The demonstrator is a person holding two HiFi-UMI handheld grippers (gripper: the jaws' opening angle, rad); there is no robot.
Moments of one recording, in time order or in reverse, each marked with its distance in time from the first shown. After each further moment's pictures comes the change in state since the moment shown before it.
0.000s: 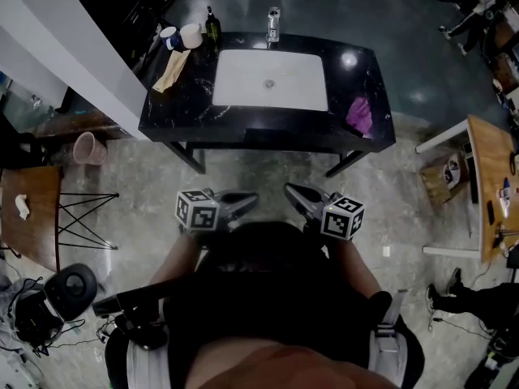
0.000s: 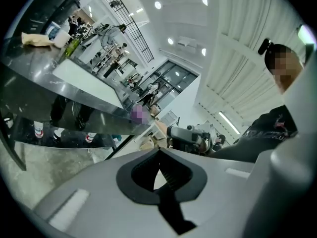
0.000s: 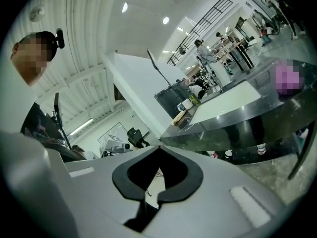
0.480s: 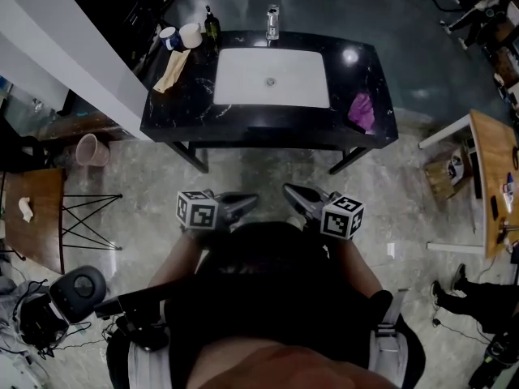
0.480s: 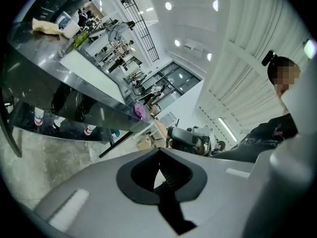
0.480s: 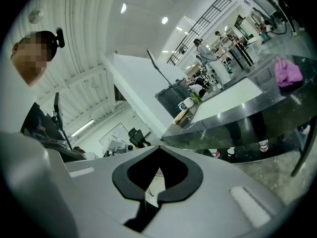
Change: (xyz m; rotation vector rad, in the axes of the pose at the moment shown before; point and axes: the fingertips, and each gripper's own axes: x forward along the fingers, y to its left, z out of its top) left arm -0.004 0.005 -0.008 -0.085 0.000 -0.022; right arm 0.006 0.004 -0.008 0.016 0.001 0.014
